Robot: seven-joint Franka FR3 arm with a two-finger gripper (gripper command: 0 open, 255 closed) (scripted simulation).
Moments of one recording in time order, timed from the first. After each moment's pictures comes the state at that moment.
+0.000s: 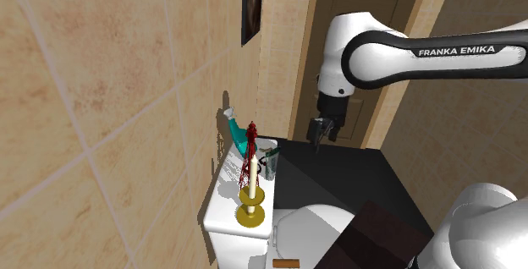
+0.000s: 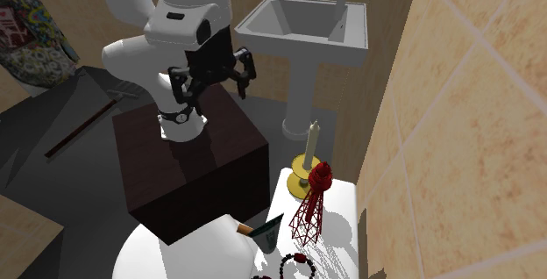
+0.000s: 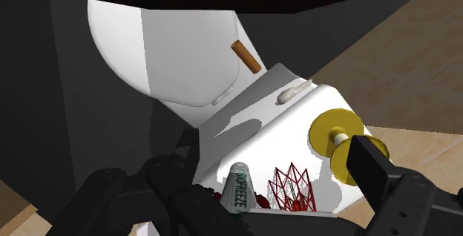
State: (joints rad) arm 0.01 -0.55 0.14 -2.37 0.09 1.77 0.12
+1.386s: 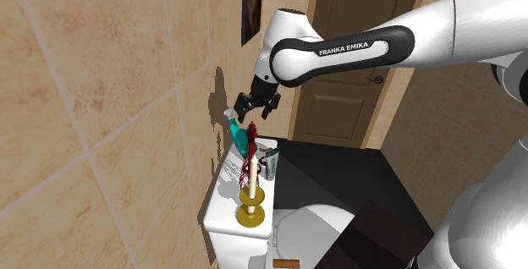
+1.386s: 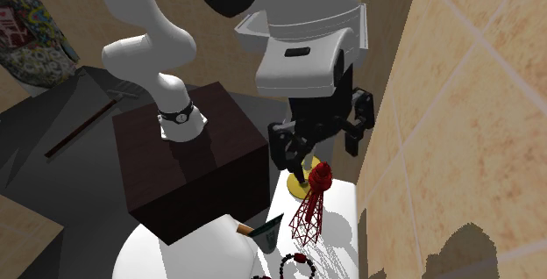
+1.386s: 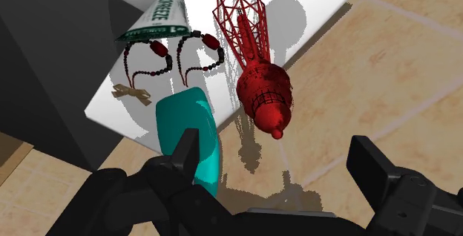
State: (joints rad) arm -0.01 -0.05 0.24 -1.96 0.03 2.19 0.37
